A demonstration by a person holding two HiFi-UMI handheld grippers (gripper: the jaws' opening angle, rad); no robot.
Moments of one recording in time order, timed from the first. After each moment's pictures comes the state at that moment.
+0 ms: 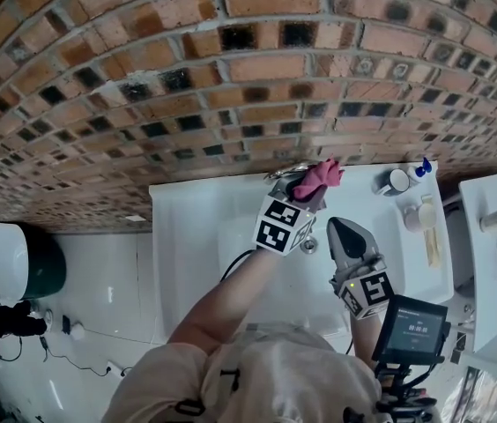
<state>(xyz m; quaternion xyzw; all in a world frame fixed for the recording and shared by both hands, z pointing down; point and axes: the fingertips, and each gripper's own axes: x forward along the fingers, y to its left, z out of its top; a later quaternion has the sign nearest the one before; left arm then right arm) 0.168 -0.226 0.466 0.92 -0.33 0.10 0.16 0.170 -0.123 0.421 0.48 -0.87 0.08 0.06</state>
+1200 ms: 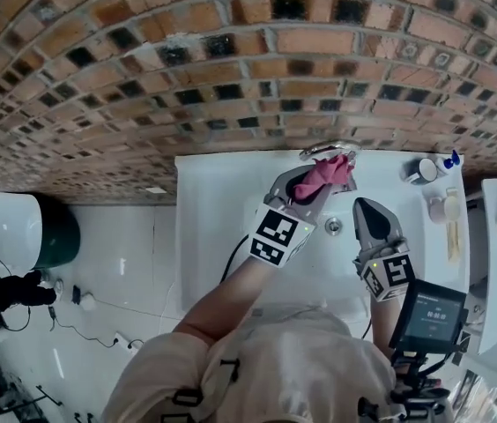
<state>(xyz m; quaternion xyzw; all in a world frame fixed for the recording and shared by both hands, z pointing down) 0.094 -0.183 0.428 0.92 -0.37 0.06 0.09 0.158 -0.128 0.430 0.47 -0.88 0.07 0.08</state>
